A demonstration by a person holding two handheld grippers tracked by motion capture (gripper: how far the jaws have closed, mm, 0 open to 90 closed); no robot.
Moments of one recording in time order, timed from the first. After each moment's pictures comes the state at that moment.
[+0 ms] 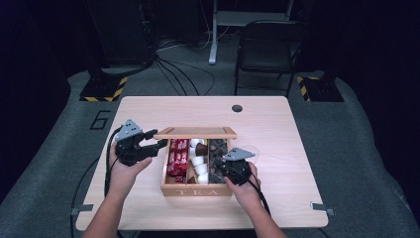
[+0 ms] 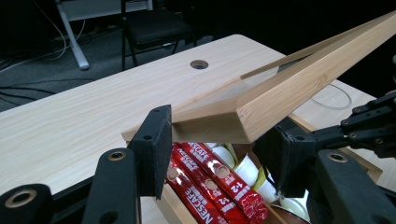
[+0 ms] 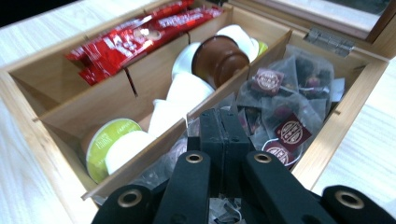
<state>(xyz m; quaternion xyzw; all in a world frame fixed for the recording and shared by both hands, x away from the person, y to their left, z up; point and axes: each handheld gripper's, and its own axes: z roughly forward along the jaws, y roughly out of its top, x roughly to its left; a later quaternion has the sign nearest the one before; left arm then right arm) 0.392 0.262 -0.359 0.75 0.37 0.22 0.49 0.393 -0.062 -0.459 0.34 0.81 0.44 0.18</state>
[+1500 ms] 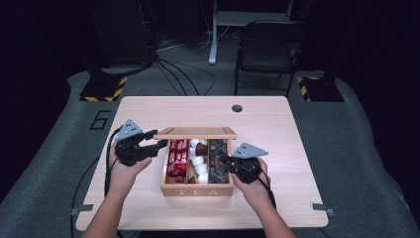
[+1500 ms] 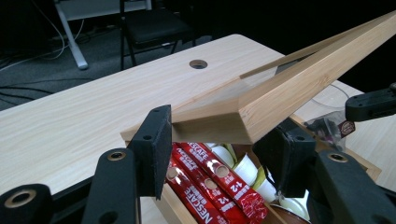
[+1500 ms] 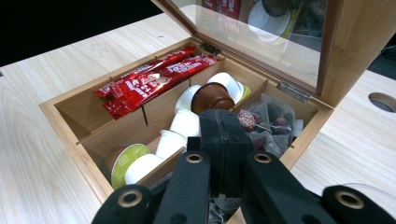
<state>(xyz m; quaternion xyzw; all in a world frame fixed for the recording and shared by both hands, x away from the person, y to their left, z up) 0.392 0.262 -0.360 0.75 0.37 0.22 0.50 0.376 -0.080 -0.413 0.32 0.80 0.47 0.21</state>
